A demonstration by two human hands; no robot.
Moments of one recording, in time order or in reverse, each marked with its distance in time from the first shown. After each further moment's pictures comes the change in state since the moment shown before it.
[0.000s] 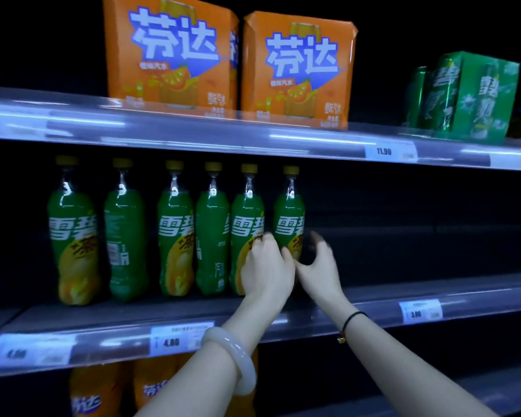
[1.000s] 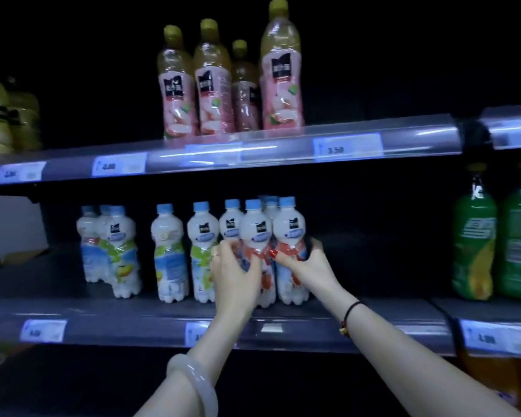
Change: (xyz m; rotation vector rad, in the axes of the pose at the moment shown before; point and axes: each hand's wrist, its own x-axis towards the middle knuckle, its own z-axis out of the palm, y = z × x) left_hand 0.068 -0.484 -0.495 -0.161 0.317 -0.109; right_hand -0.205 -0.355 0.523 0.438 -0.405 0.109
